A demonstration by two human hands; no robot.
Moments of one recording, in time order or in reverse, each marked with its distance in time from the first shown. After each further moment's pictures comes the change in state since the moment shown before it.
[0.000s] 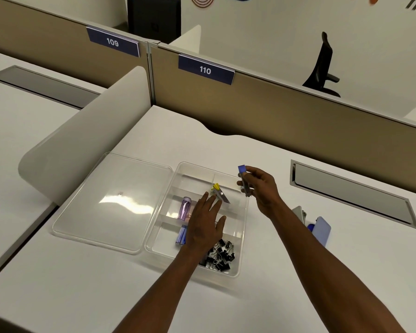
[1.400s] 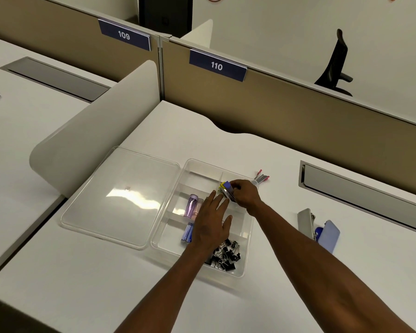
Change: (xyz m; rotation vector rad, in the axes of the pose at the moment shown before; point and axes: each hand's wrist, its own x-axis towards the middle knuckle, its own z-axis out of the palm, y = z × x) left_hand 0.001 0.002 -0.002 0.018 -0.031 -0.014; right_hand 0.025 0.043 0.048 -0.804 -0.075 0.029
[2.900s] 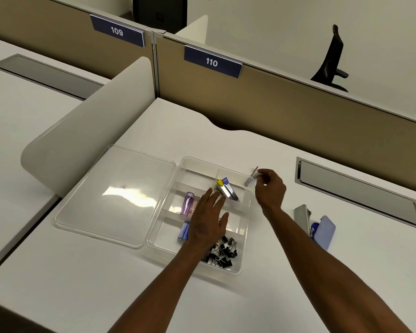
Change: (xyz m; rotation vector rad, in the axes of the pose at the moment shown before) left_hand -0.001 -0.004 0.003 0.004 0.038 0.038; right_hand -0.022 0.030 -0.038 0.262 0.618 -0.096
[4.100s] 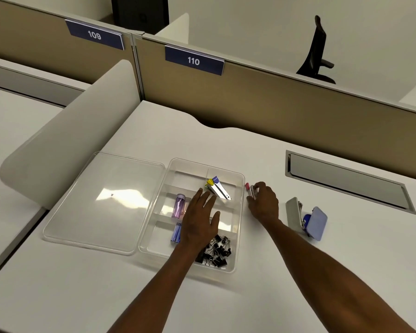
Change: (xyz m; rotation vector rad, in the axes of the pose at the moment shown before) left_hand 0.000 -0.001 0.000 -0.017 -0.012 -0.007; right_hand -0.011 0.050 -0.016 -0.497 -0.280 0.037
